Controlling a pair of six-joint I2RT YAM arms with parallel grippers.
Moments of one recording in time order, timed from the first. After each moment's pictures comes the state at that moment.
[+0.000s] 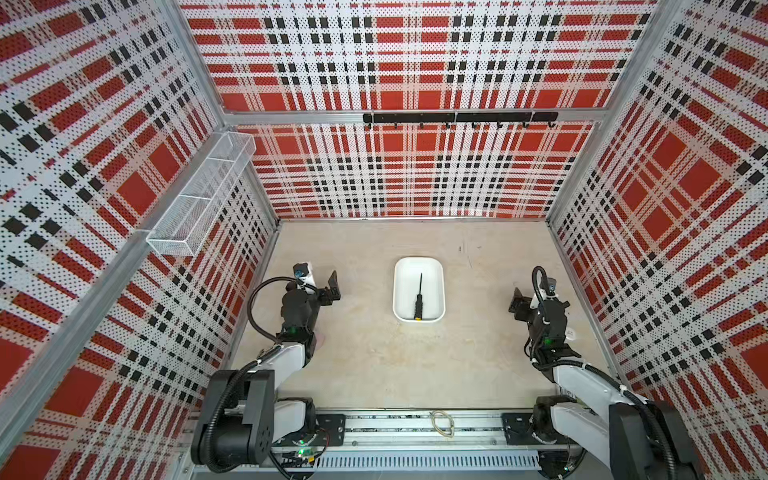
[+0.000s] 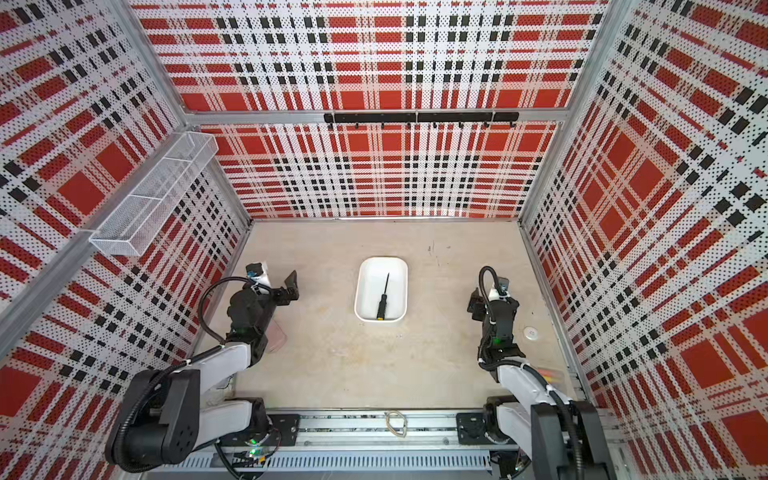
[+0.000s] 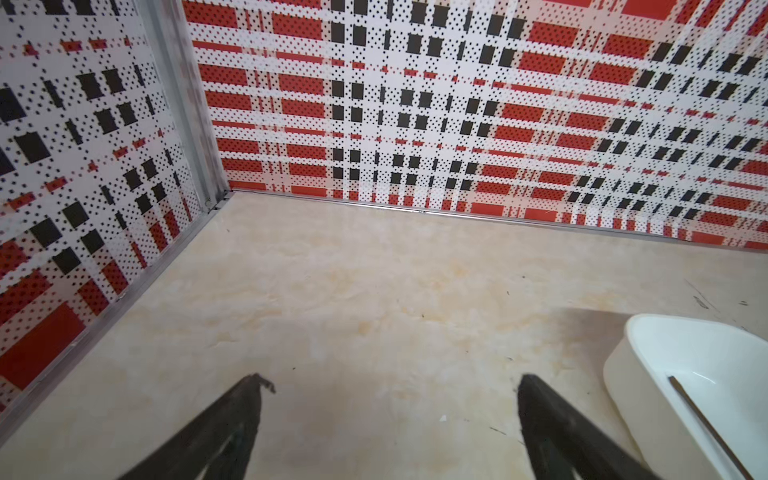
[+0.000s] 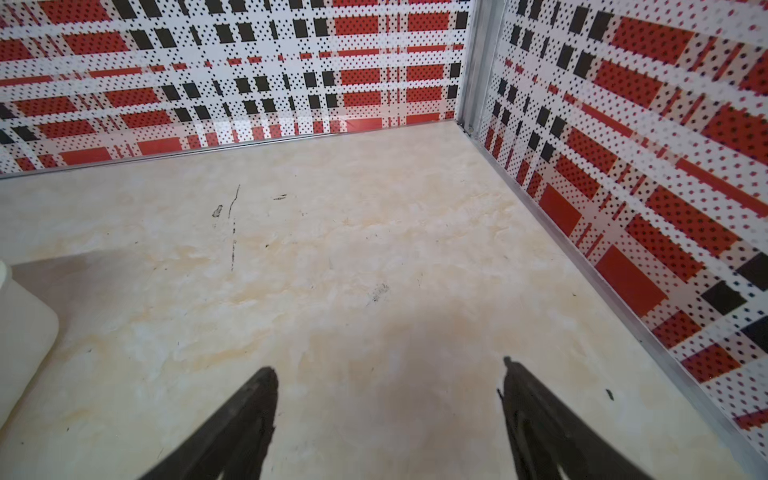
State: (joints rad) left arm 0.01 1.26 0.32 0.80 0.02 -0.08; right arm 0.06 1.09 0.23 0.57 0.26 0.17
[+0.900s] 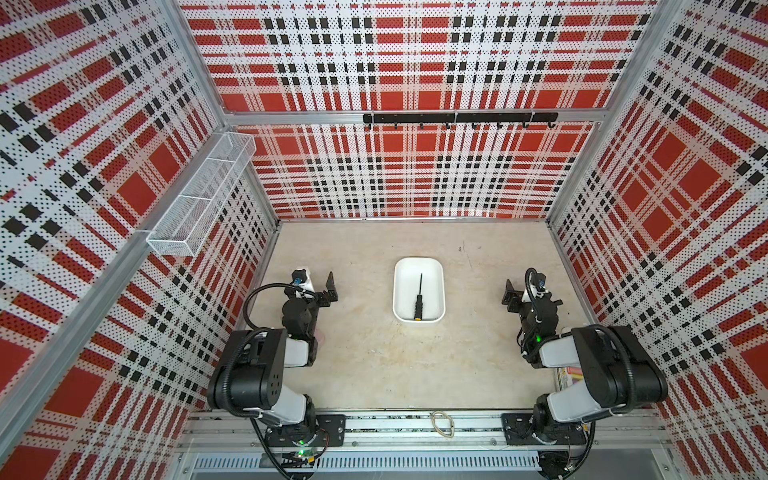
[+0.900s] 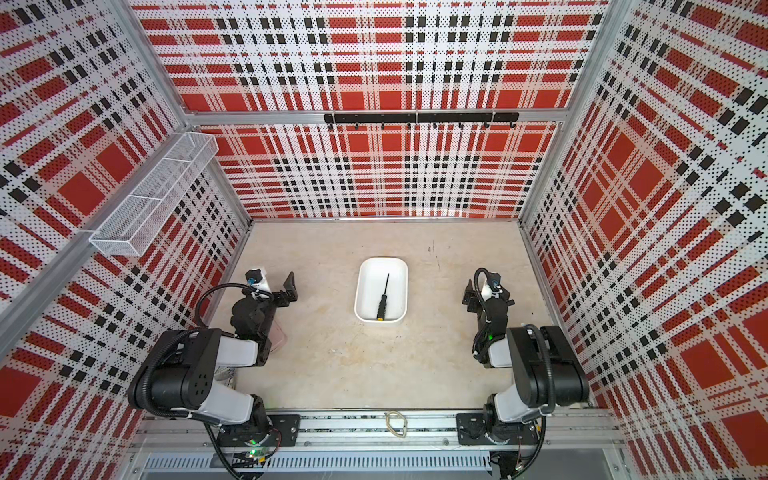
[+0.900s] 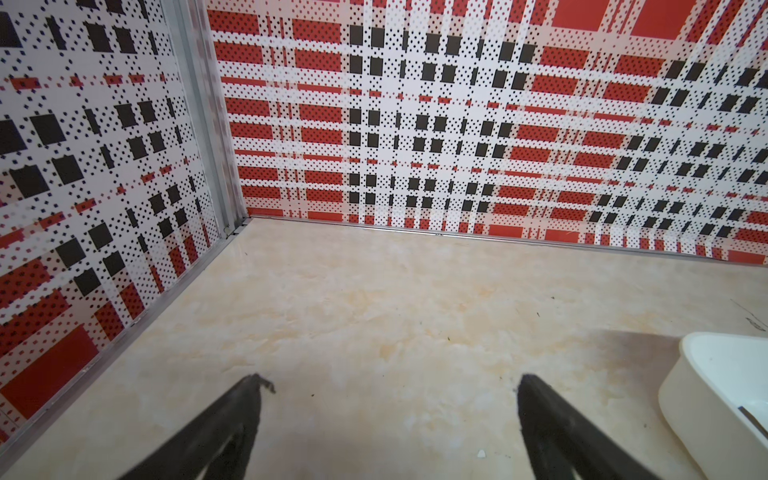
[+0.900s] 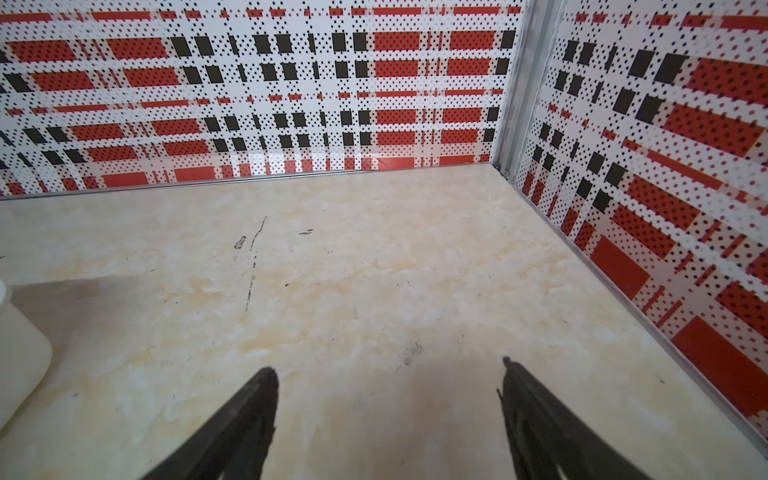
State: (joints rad) left arm 0.04 1.52 0.25 1.24 0.01 -0.04; right arm 0.04 1.56 0.24 1.16 0.17 0.10
